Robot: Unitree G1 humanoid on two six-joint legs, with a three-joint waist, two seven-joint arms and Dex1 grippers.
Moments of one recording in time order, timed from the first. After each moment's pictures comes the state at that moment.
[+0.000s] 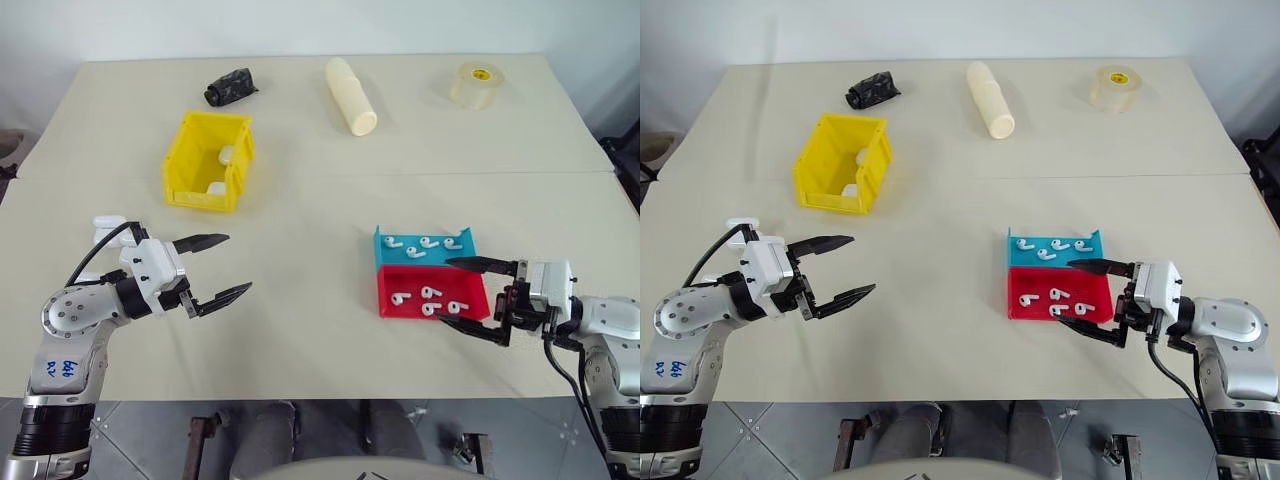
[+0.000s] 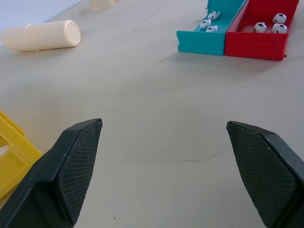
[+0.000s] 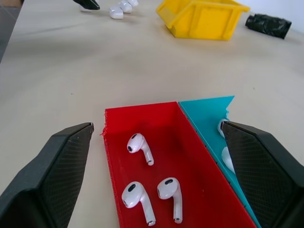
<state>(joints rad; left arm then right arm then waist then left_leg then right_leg) -0.09 0.68 0.20 -0.14 -0.37 0.00 -0.96 -0.07 -0.71 -0.20 0.01 0.52 -0.15 1.35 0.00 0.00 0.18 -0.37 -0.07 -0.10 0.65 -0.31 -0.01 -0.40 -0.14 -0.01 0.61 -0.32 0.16</state>
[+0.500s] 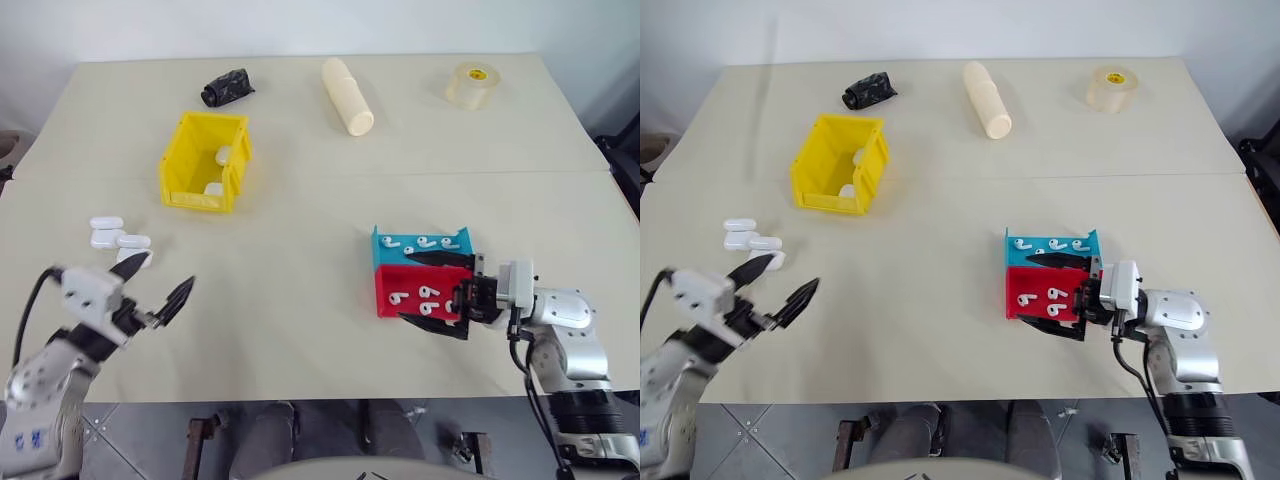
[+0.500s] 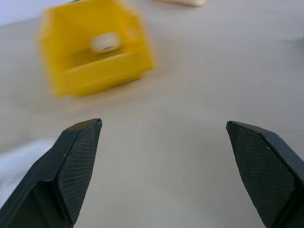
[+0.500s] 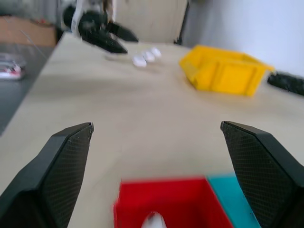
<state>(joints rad) 0.33 0.44 0.51 -0.38 -0.41 0.18 -0.52 -0.19 -0.54 -0.07 0.00 0.54 -0.21 1.38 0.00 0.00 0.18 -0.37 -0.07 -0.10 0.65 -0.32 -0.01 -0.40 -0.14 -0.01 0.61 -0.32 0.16</state>
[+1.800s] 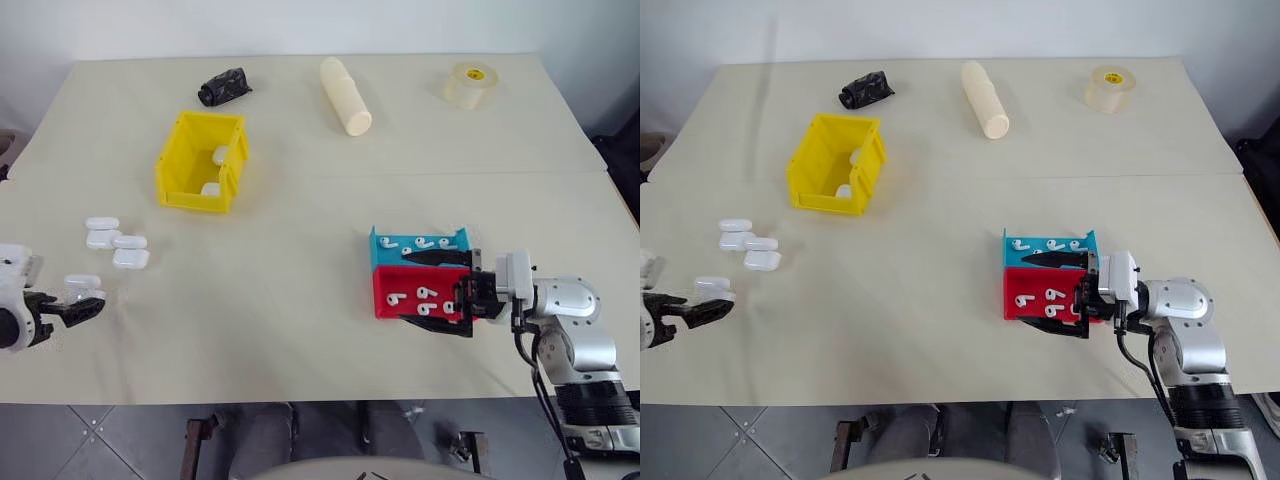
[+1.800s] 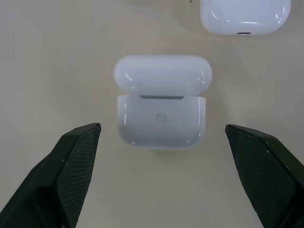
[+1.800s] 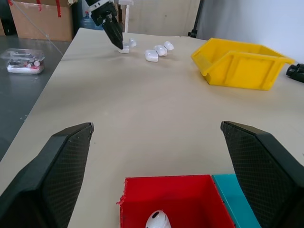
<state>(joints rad) 0.04 1.10 0.49 -0.03 -0.58 1.11 -0.46 -0.21 -0.61 -0.07 -0.01 0.54 -0.11 1.40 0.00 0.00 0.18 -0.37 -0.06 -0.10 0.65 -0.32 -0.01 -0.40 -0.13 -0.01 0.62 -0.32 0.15</state>
